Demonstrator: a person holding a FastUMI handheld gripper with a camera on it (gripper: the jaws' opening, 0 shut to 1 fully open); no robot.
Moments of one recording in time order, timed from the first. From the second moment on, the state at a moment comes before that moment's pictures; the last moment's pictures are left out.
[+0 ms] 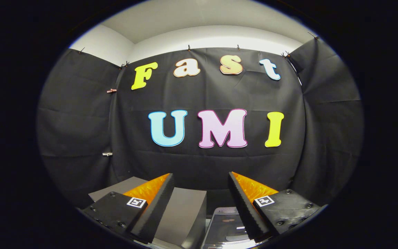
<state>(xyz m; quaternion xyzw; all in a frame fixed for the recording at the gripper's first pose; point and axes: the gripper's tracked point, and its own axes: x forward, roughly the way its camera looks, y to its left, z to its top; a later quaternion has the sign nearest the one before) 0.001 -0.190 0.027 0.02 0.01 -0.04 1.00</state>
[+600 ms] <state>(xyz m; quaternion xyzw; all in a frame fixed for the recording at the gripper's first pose) 0.002 -0.191 0.025 0.01 0.01 -0.05 1.00</state>
